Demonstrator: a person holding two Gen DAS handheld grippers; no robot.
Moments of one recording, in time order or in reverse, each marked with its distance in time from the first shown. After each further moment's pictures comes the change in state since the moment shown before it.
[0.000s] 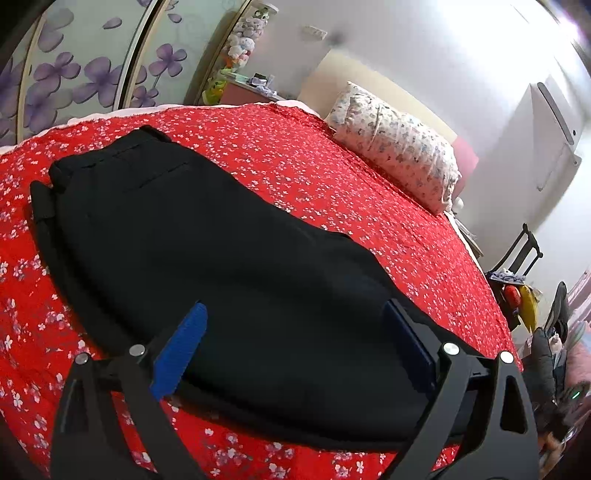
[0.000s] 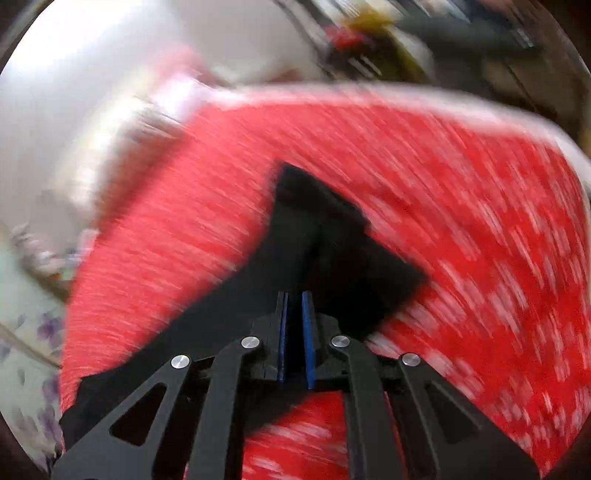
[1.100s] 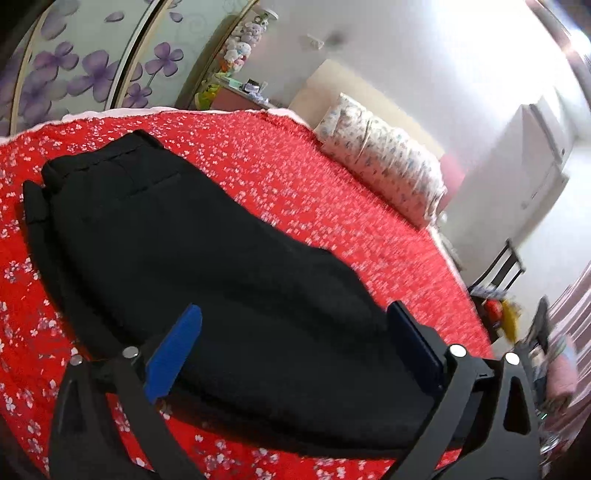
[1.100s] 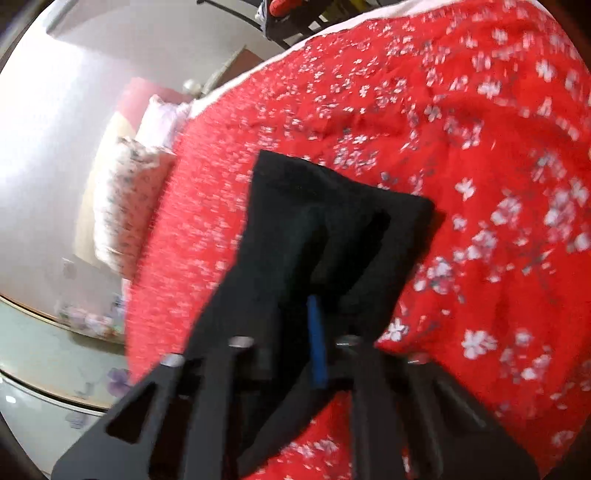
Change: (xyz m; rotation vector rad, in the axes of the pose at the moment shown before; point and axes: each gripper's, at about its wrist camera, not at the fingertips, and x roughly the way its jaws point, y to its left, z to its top) left arm -0.009 0.008 0.010 -0.058 -0.044 -0.098; right arm 0.028 -0.036 -0.017 0.330 0.035 0.322
